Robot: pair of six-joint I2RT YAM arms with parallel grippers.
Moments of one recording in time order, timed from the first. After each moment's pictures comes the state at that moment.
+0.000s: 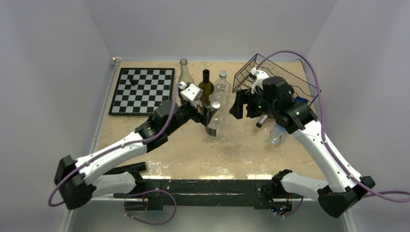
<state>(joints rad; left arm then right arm) -0.86 1.22 0.92 0.15 -0.05 -0.09 0.48 1.07 1.23 -0.81 -0.13 0.38</state>
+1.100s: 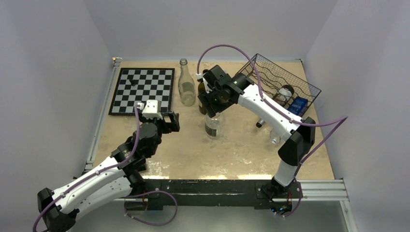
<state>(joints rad) -0.84 0.69 0.57 -0.10 -0.68 -0.33 0.77 1.76 1.80 -1.12 0.07 0.15</state>
